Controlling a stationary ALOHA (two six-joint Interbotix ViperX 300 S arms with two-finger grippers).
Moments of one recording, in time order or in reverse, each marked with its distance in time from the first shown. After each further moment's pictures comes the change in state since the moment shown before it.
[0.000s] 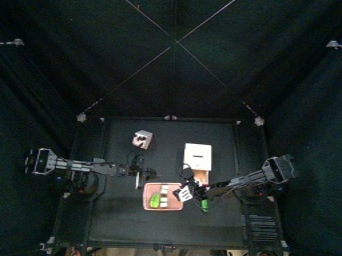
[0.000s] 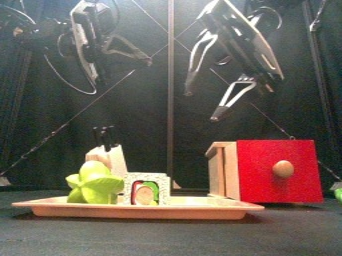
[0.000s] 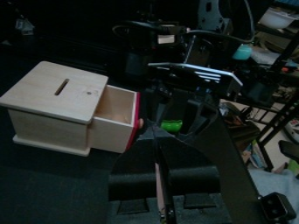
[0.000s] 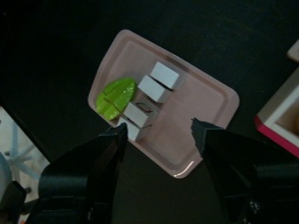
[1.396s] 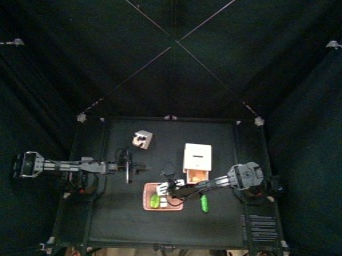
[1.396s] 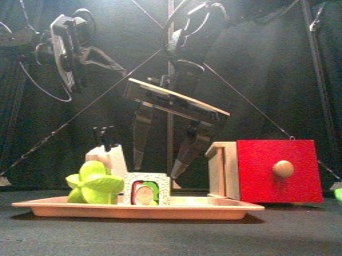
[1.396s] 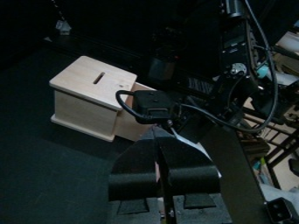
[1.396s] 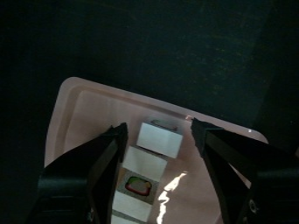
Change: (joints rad) left arm 0.087 -0.164 0.147 -0.060 0.000 -0.002; right arm -0.086 0.443 -0.402 0.106 0.272 -0.006
